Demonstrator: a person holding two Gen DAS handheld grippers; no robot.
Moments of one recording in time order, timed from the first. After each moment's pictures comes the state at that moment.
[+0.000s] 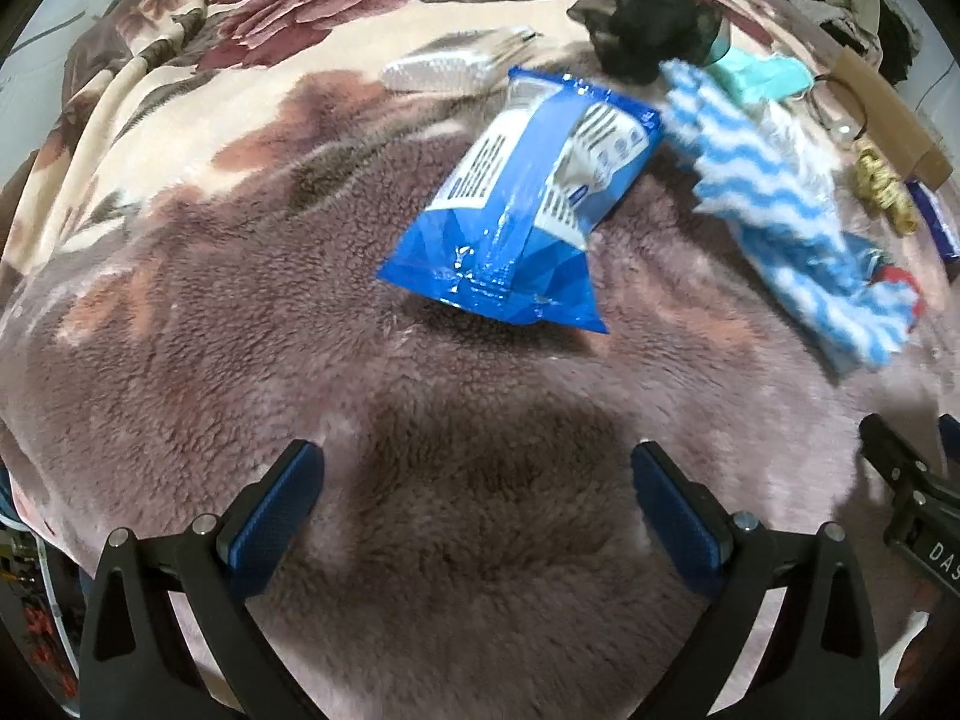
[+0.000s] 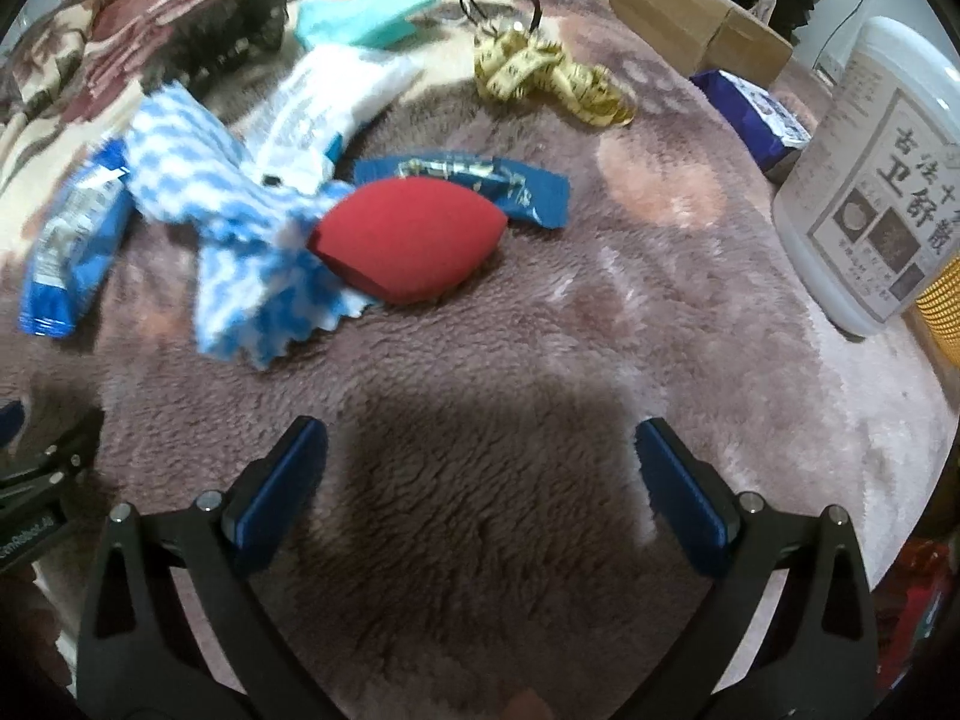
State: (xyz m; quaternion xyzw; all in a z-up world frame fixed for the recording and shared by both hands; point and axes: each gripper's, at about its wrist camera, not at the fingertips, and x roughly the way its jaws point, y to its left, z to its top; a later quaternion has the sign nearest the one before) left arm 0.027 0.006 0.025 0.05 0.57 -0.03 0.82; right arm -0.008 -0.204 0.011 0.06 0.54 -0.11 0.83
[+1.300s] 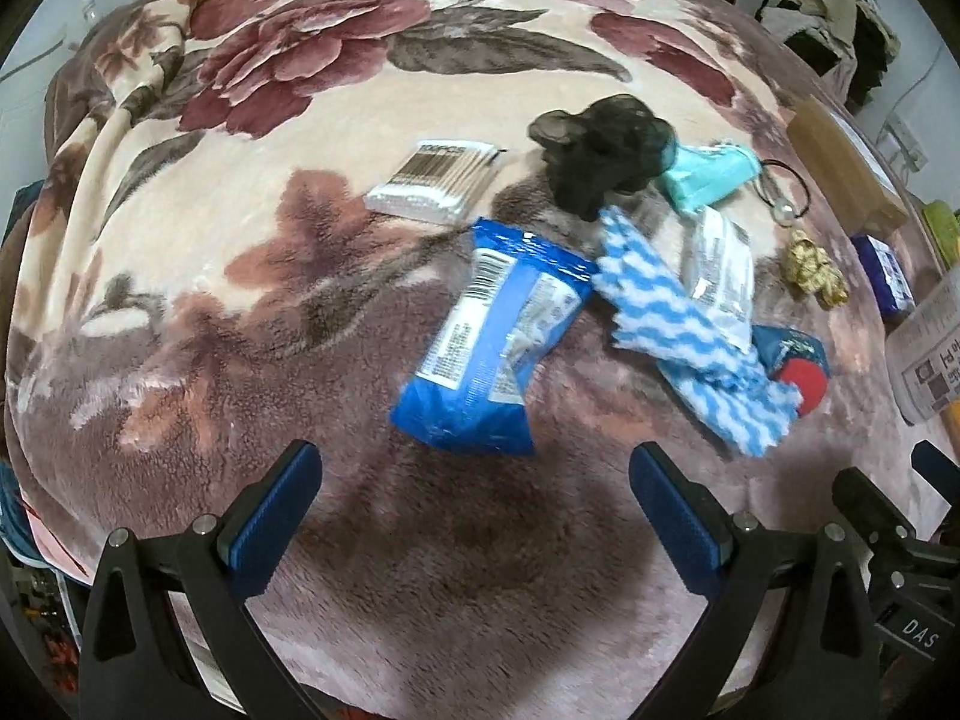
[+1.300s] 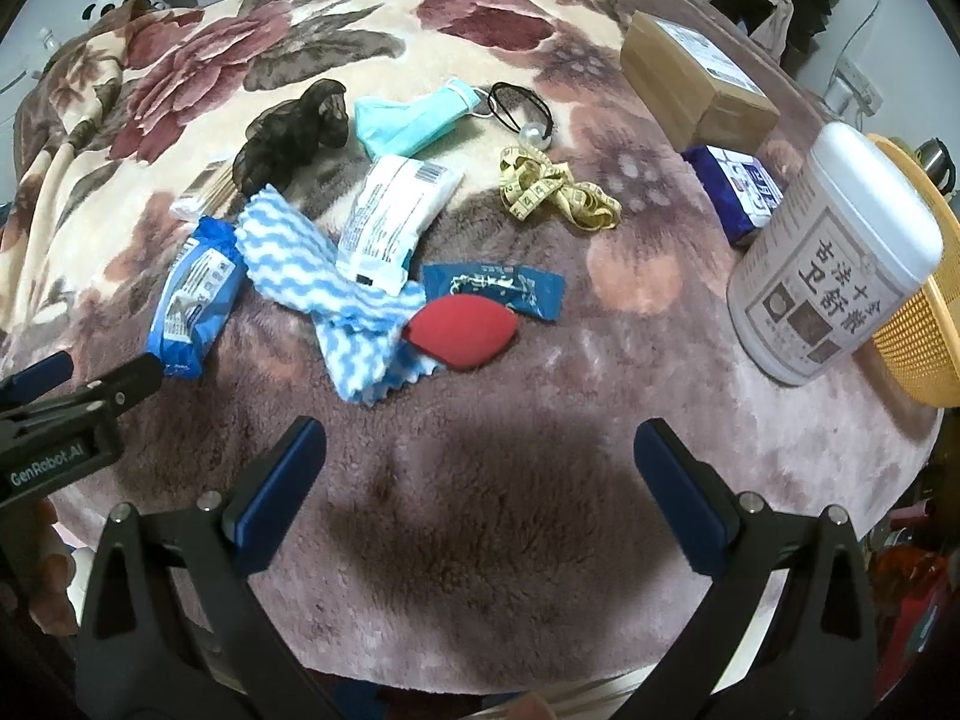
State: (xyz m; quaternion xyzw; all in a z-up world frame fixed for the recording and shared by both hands) left arm 0.062 -0.008 0.102 0.06 0.57 -0.05 0.82; right arm 0.002 -0.204 0.092 0.07 0.55 -0.08 0.83
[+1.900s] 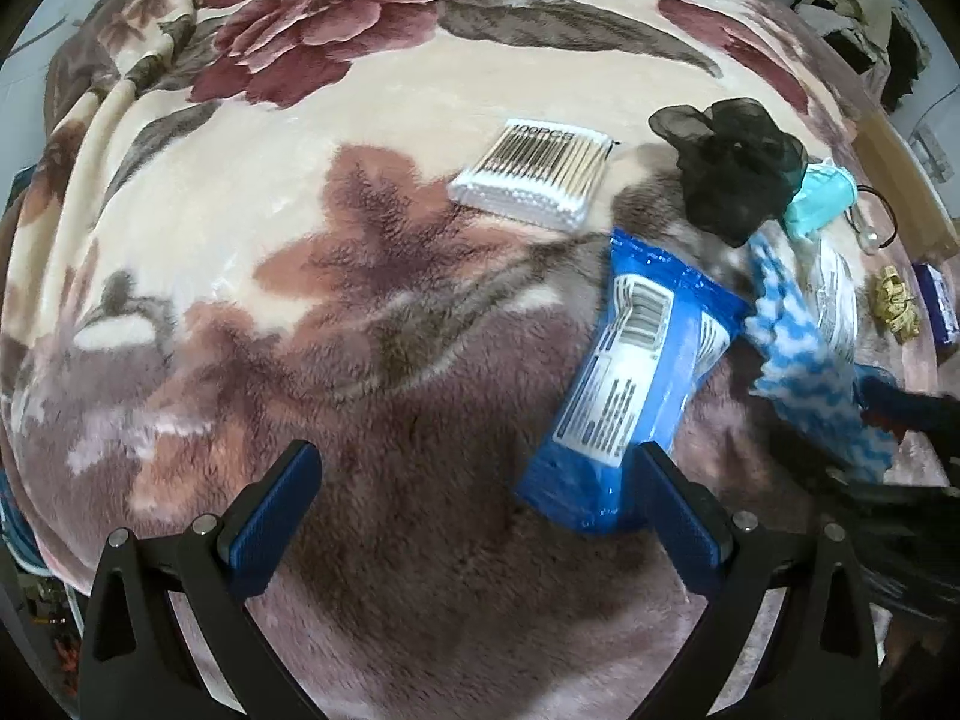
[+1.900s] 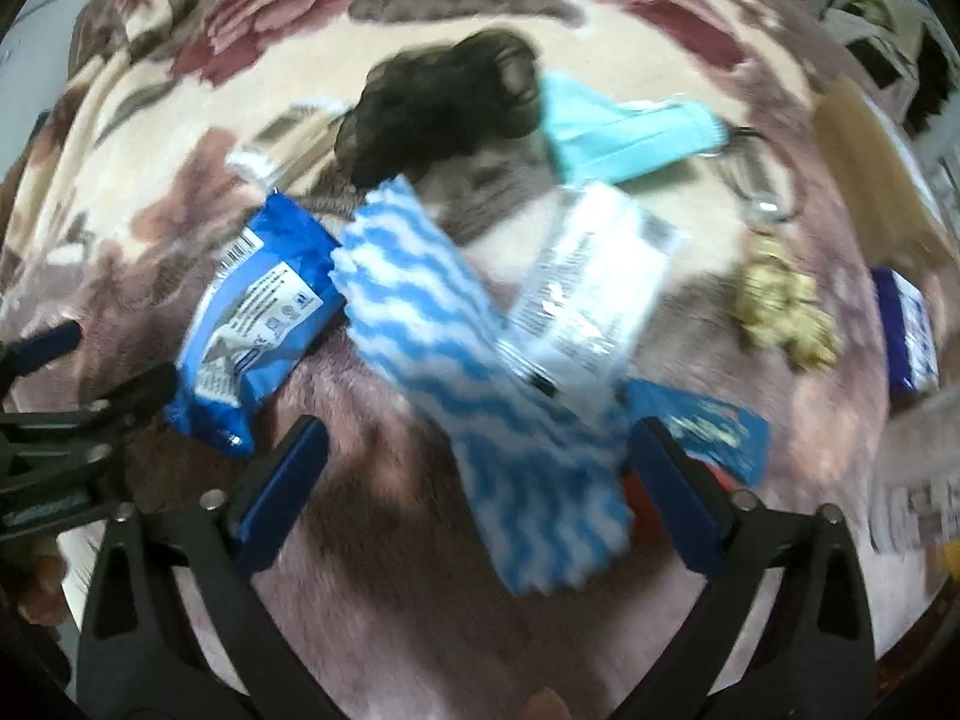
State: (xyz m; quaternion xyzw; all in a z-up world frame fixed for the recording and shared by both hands) left arm 0.114 0.041 0.070 0.06 0.59 -0.04 0.80; right arm 0.106 -0.129 0.038 0.00 0.59 0.03 0.80
